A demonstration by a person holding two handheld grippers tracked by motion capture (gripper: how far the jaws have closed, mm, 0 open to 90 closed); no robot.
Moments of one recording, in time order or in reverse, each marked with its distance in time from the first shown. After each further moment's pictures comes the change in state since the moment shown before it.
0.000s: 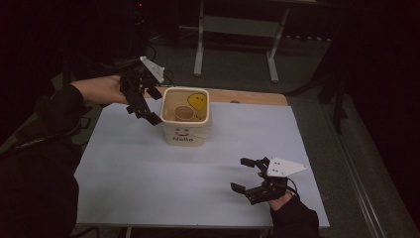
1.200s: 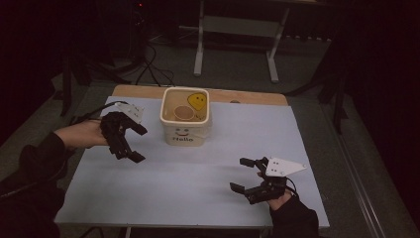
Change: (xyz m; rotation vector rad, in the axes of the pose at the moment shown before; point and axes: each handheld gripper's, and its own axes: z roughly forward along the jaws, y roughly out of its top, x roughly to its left) left arm -0.046 -0.088 0.048 -0.084 -0.058 -0.034; right arm 0.000 0.000 0.002 0.011 -0.001 -0.003
